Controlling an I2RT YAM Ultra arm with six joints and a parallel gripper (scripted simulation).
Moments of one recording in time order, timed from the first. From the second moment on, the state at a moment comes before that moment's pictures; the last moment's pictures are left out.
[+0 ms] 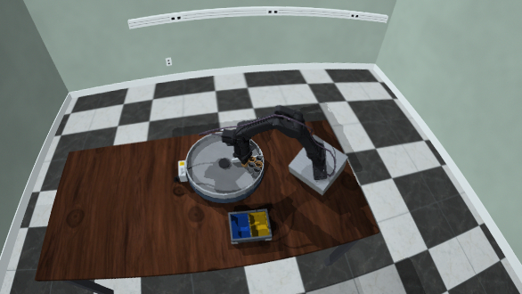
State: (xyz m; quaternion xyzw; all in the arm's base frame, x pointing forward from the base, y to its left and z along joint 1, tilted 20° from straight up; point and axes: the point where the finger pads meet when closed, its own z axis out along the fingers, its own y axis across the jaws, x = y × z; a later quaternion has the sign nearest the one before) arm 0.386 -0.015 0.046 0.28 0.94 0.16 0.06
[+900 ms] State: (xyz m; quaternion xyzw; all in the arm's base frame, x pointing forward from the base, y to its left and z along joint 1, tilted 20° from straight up) arm 0.391 -0.017 0.044 0.28 0.94 0.16 0.07
